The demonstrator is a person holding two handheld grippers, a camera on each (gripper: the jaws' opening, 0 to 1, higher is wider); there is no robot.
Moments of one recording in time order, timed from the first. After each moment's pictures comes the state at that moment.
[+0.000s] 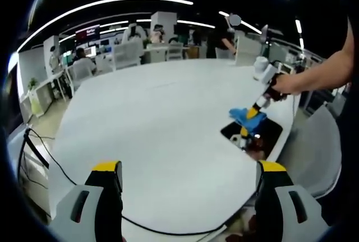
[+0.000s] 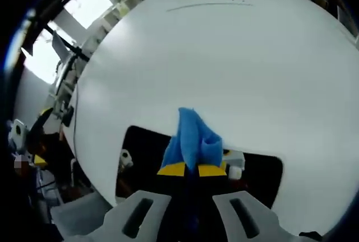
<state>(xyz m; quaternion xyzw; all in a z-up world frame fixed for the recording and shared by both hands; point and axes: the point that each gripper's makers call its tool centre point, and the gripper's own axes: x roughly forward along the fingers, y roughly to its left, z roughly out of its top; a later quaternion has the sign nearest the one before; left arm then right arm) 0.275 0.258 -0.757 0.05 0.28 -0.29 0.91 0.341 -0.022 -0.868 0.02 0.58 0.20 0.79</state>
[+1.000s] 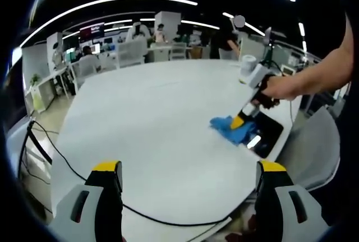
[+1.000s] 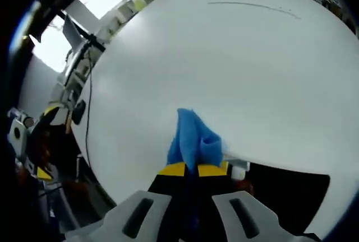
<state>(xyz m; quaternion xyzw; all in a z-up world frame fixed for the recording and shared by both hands) 0.269 0.279 -0.758 0.04 0.28 -0.28 0.92 0.341 0.069 -0.870 0.01 0.58 0.25 0.77</state>
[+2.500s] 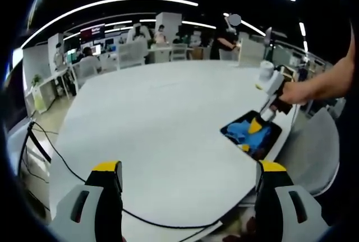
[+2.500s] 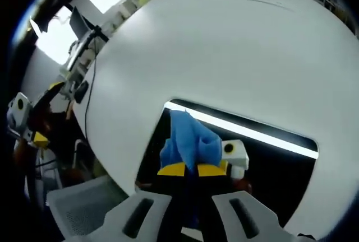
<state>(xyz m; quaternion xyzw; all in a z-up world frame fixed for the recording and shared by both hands) 0.260 0.259 -0.756 0.04 0.28 -0.27 0.92 0.291 0.005 -0.867 0.00 0.59 0.26 0.76</state>
